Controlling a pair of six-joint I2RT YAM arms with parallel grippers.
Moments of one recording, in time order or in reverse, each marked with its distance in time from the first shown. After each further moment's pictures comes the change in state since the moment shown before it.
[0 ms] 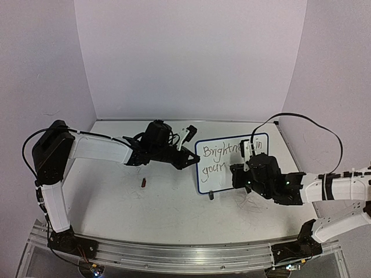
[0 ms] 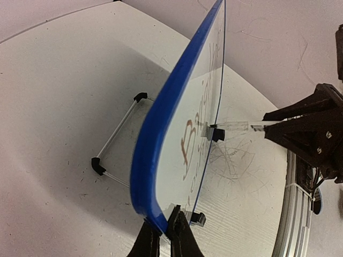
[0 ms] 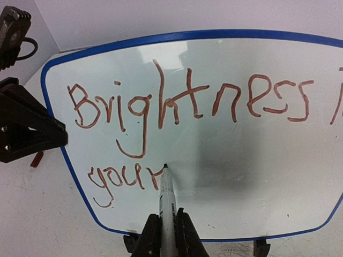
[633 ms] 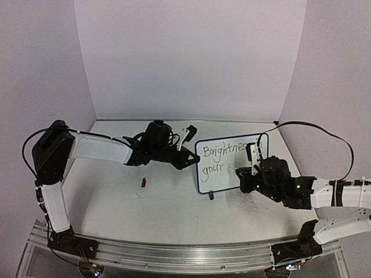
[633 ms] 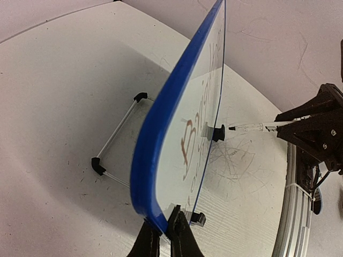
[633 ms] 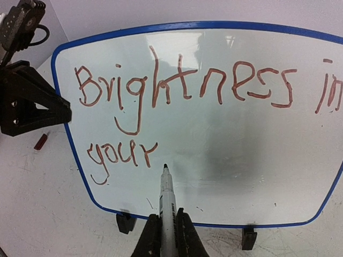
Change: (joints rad) left arm 0.000 0.000 0.000 0.000 0.000 0.000; right arm -0.021 -0.147 -0.077 -0.058 -0.069 -0.057
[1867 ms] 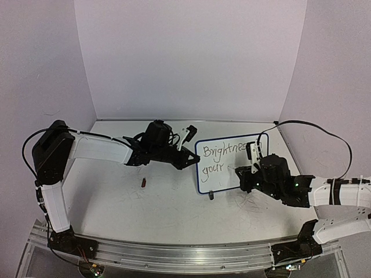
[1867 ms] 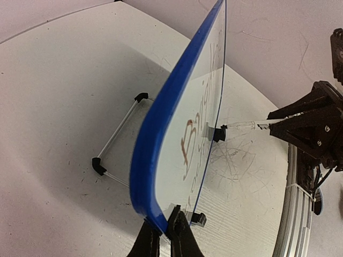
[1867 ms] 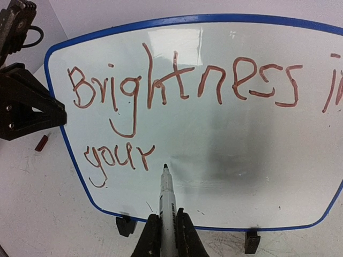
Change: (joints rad) left arm -0.002 0.000 0.000 0.000 -0.007 0.000; right arm -0.049 0.028 0.000 0.030 -0.059 0.006
